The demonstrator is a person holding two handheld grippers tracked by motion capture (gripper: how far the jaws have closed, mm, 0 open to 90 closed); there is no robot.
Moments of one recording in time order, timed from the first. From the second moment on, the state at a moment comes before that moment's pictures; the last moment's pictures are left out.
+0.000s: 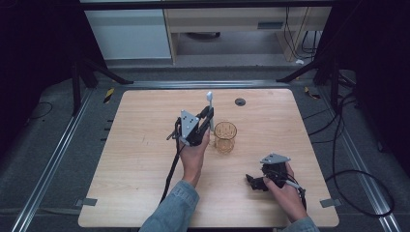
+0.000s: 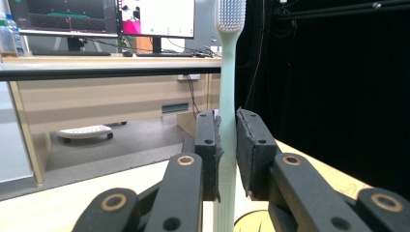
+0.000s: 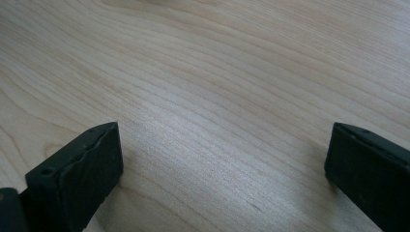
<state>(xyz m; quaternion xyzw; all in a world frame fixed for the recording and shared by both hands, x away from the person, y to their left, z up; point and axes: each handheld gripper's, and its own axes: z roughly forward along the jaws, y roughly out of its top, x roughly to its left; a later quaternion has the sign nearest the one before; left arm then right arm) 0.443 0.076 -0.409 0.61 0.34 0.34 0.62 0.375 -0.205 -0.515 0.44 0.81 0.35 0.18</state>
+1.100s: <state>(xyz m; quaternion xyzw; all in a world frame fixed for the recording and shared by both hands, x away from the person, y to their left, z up) 0.446 0.078 -0.445 0.62 0.36 0.33 0.61 0.376 -0.205 -0.515 0.44 0.81 0.35 0.19</state>
